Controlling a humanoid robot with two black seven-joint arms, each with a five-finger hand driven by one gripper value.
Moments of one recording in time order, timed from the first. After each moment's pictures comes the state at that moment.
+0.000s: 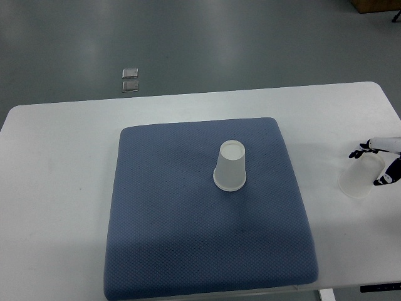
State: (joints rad) left arm 0.02 0.00 -0.01 -0.16 0.12 -0.02 0.10; right arm 0.84 -0.92 0.09 0.99 -1.38 0.21 0.33
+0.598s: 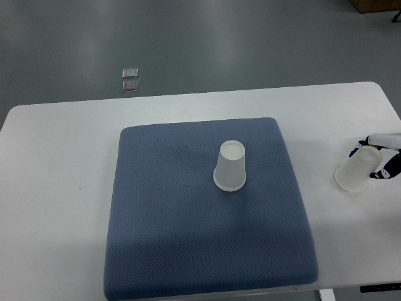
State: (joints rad) left arm 0.02 0.00 -0.01 -0.16 0.12 -0.02 0.10; right arm 0.86 -0.92 0.10 0.99 -1.36 0.20 0.34
